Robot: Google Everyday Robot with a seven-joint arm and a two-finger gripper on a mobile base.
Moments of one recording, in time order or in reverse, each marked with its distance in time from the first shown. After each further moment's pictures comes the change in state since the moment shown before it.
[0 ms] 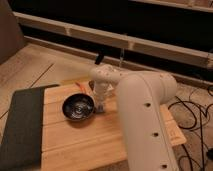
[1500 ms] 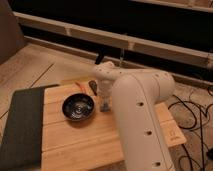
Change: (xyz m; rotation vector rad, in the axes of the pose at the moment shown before) arm -0.047 -0.018 -0.011 0.120 -0.033 -0.069
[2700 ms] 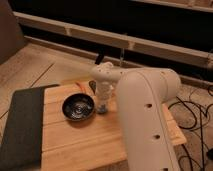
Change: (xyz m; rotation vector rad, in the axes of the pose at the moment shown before) arm 0.029 -0.008 -0.023 -0.002 -0.019 0.076
